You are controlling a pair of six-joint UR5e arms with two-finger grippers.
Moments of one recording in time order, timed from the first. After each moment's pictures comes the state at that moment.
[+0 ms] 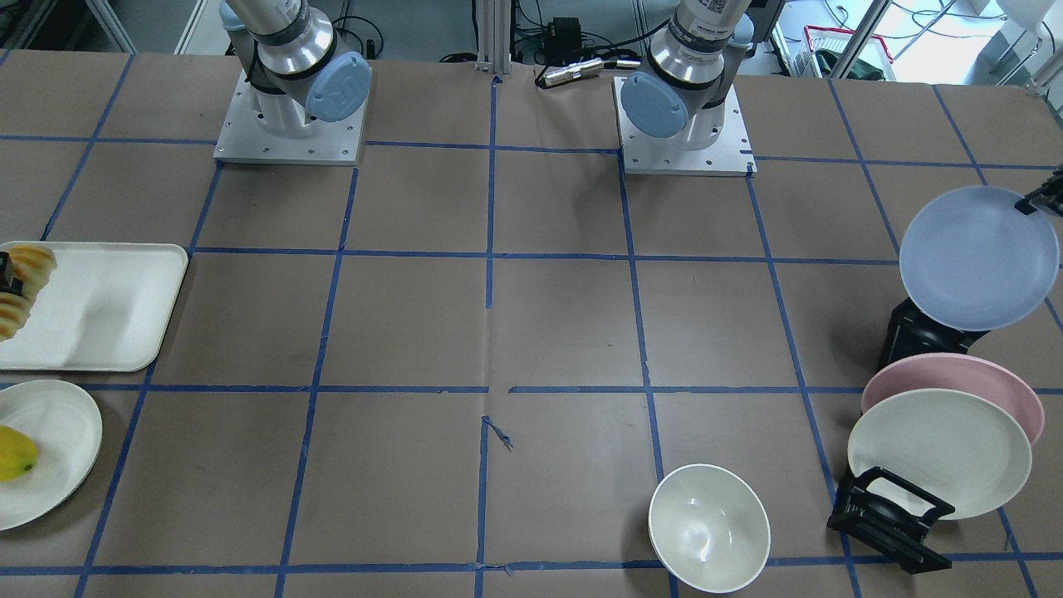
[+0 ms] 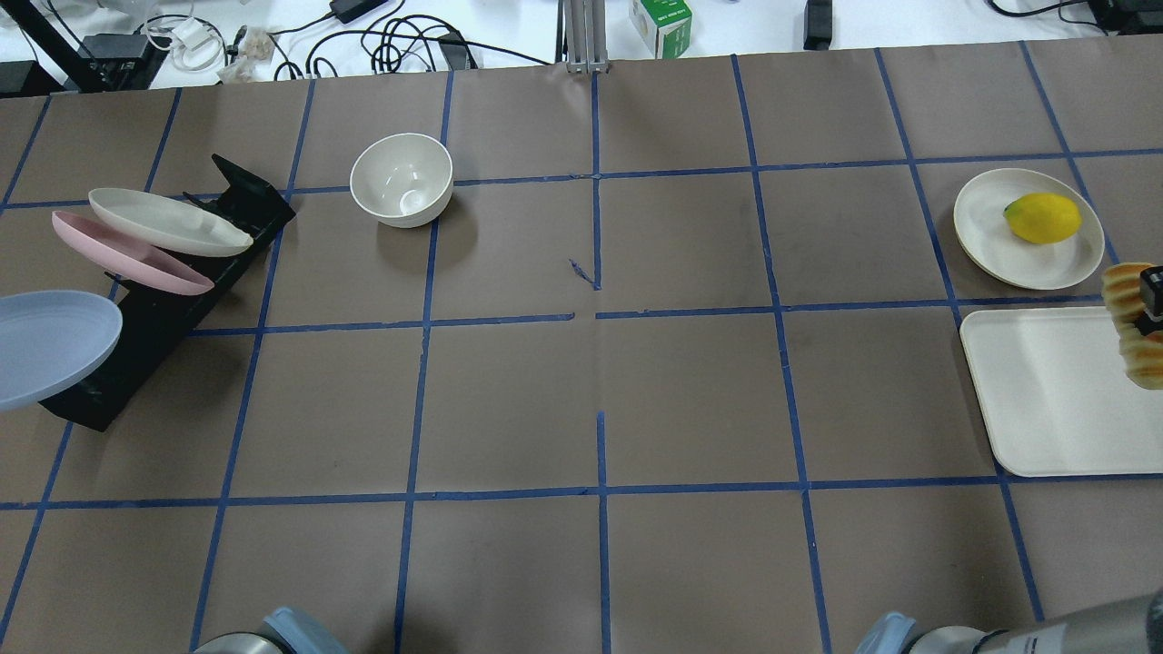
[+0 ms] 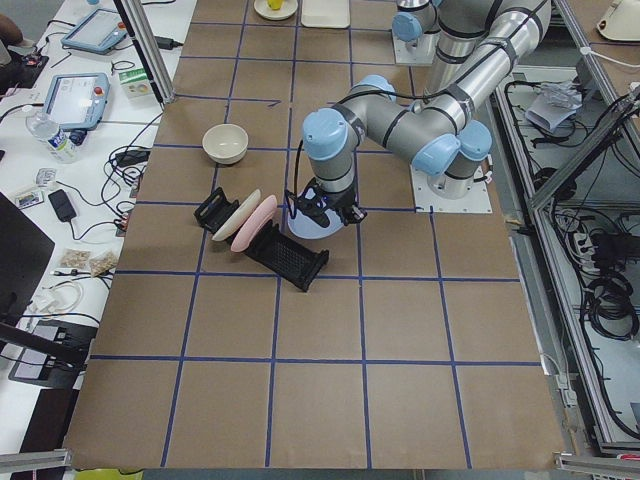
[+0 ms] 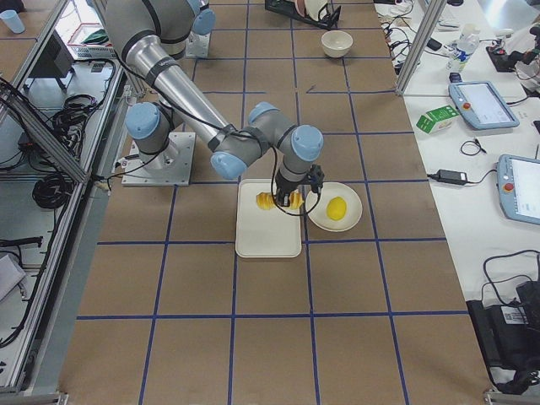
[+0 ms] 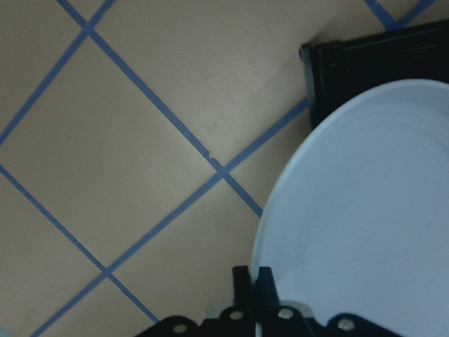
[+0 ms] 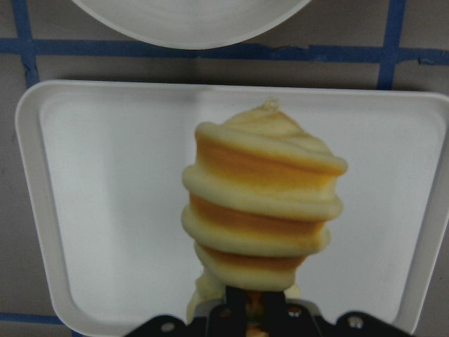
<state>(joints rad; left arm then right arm) -0.71 -1.63 -1.64 -1.62 1.61 0.04 0.88 -1.35 1.77 -1.81 -1.66 -0.70</state>
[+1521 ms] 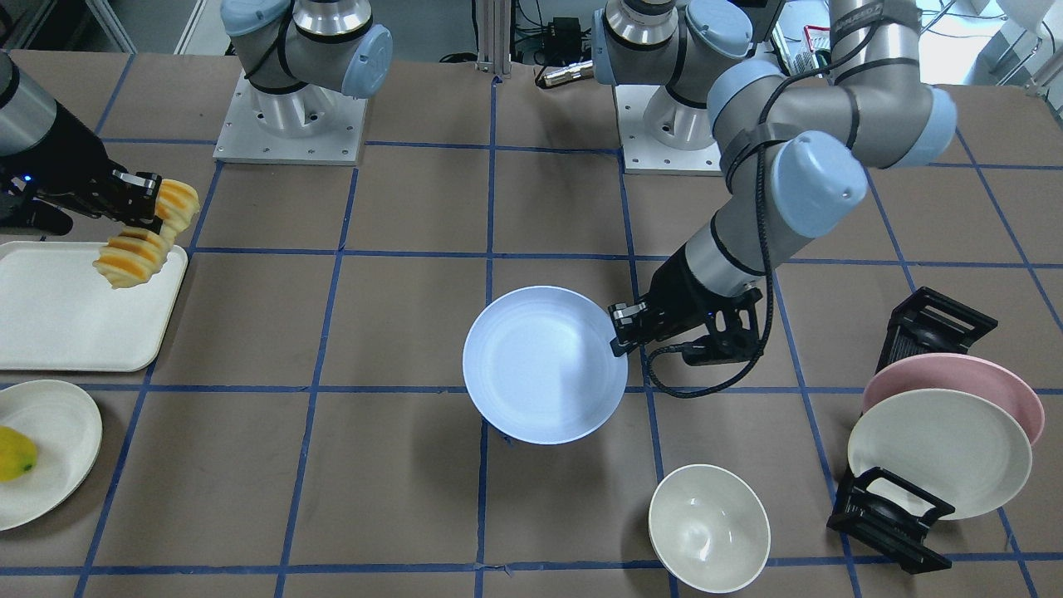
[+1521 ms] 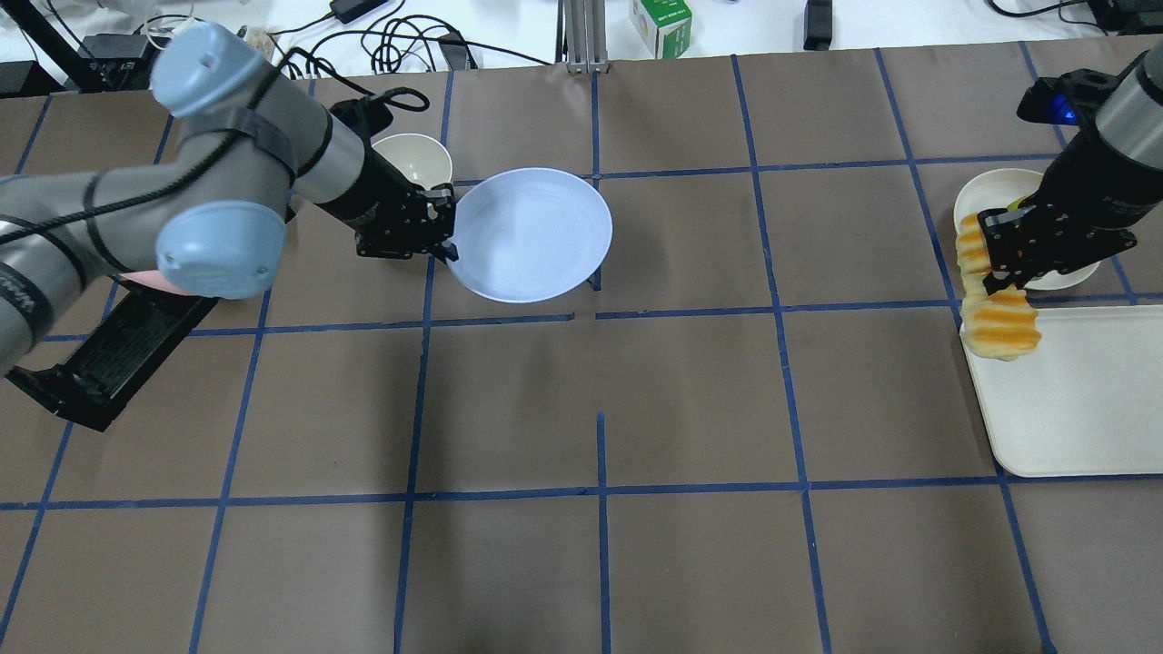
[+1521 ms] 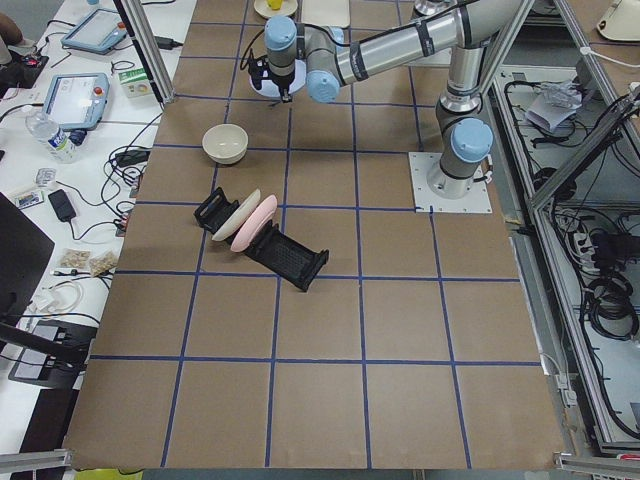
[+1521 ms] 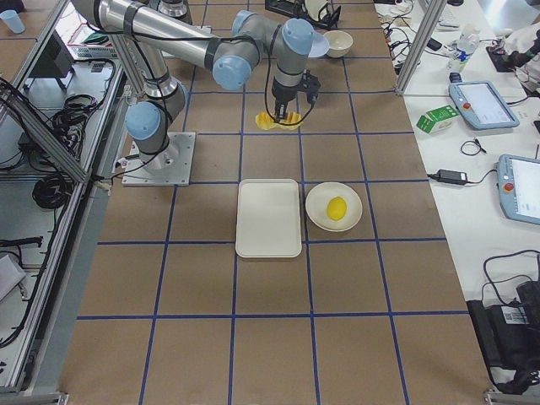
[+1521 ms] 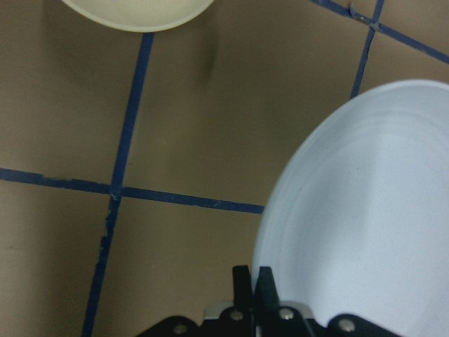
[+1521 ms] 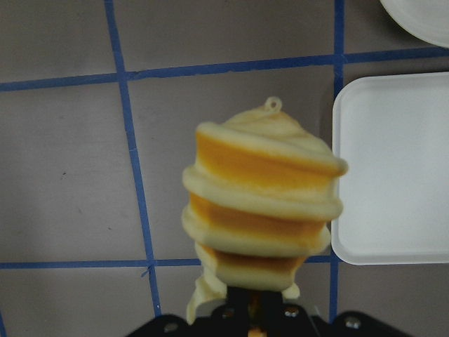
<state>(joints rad) -1.55 -1.80 -1.86 -0.98 1.21 -0.24 1.24 -1.62 1.77 -1.58 -1.52 -0.29</state>
